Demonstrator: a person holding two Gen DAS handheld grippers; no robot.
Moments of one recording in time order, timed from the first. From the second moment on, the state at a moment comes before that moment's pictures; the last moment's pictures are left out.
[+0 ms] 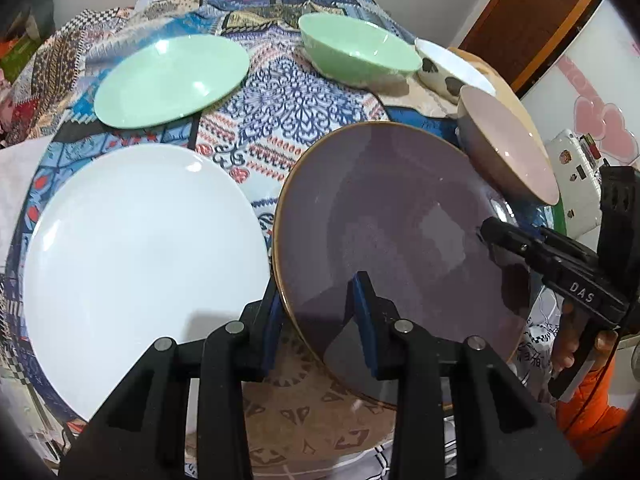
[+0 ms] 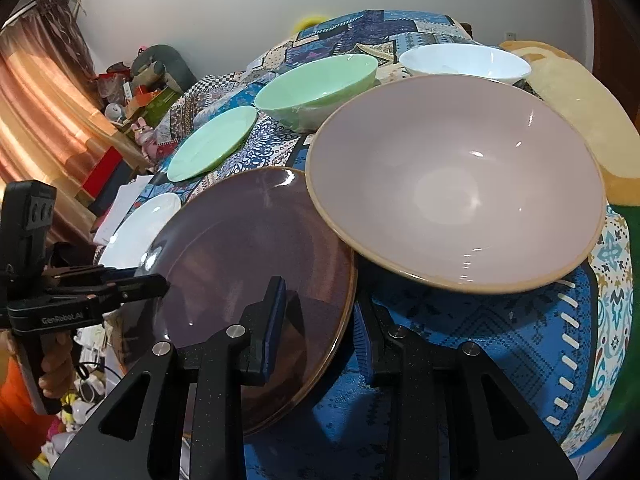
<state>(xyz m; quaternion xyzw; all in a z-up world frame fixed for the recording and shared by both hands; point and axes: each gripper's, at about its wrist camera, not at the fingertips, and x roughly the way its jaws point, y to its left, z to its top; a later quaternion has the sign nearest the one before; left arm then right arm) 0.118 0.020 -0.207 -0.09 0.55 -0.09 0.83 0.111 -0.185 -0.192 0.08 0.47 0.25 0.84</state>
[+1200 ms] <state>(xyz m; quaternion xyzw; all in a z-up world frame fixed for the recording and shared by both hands) 0.044 0.110 -0.142 -0.09 0.42 0.05 0.90 0.100 -0.115 -0.133 0.01 0.41 0.29 0.87</state>
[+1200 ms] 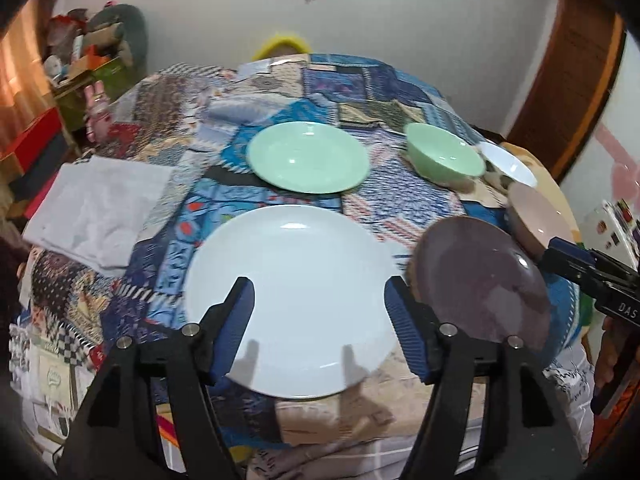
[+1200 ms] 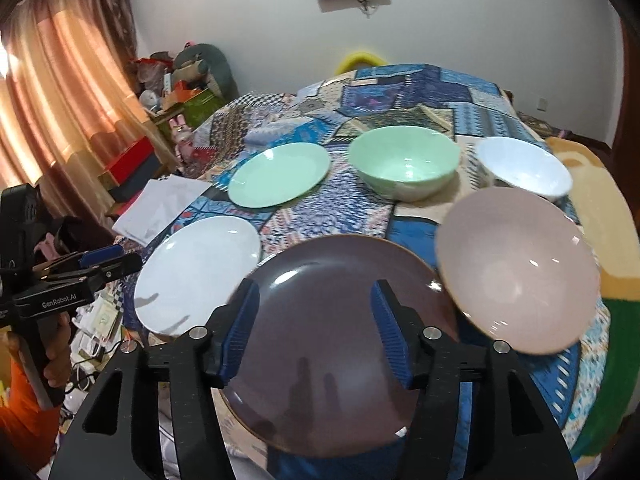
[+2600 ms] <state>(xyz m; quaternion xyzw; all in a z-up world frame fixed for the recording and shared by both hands) 0.040 0.180 -0.221 -0.16 0.50 0.04 0.85 0.171 0.046 -0.211 -0.17 0.53 0.39 0.73</state>
